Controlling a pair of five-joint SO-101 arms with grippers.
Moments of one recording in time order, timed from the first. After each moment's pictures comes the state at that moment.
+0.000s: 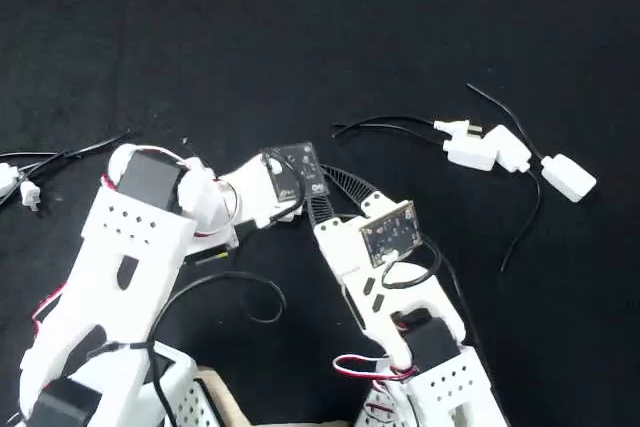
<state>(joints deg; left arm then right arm) 16.3 -31.3 19.2 100.2 -52.6 -24.4 -98.8 97.0 19.6 6.3</state>
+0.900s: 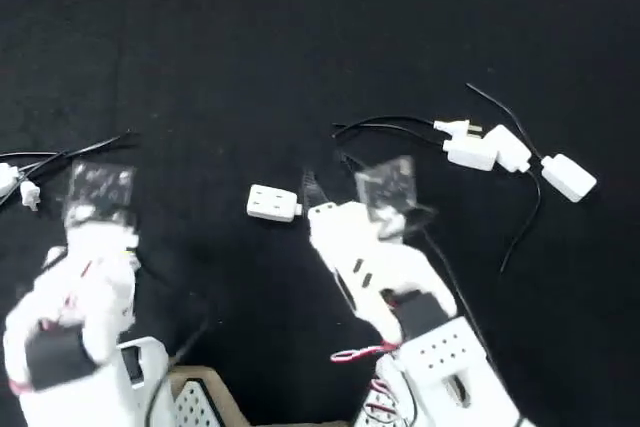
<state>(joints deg) -21.1 -83.8 56.7 87.3 -22.7 -24.4 -73.9 89.0 13.1 -4.8</state>
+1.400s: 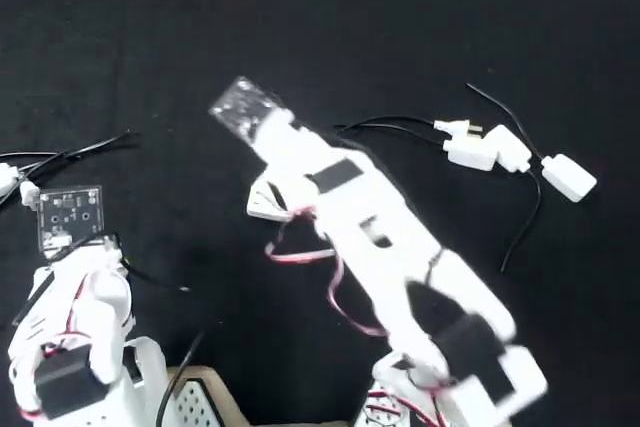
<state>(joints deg) -26.0 -92.5 62.5 85.8 -15.3 -30.2 -10.1 34.5 40.2 22.6</state>
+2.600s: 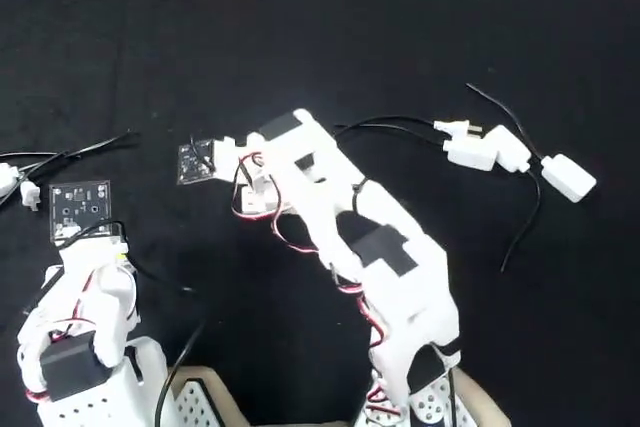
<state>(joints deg) -25.2 -91.8 68.8 83.2 -15.1 -32.1 29.0 -0.6 66.4 61.8</state>
